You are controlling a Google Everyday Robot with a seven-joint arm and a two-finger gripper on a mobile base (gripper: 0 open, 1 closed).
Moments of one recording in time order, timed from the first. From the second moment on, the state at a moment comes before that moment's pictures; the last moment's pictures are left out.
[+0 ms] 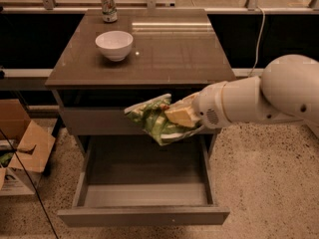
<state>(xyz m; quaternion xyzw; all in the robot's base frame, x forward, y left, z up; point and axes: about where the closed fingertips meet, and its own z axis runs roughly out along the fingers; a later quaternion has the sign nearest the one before) 0.504 -0.049 0.853 -0.42 0.78 0.24 0.40</state>
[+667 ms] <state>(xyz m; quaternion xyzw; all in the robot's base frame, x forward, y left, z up) 0.508 0.014 0.779 -0.36 0.82 0.28 0.36</state>
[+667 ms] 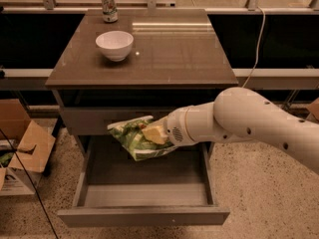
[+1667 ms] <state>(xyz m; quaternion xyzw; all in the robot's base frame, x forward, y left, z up) 0.524 0.014 0.705 -0.35 0.83 0.30 0.32</state>
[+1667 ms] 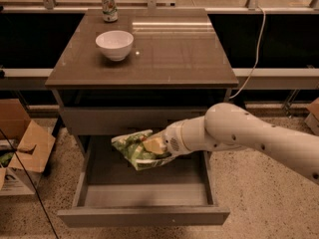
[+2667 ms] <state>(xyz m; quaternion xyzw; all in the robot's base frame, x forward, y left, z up) 0.552 -0.017 0.561 -0.29 0.86 0.35 0.24</state>
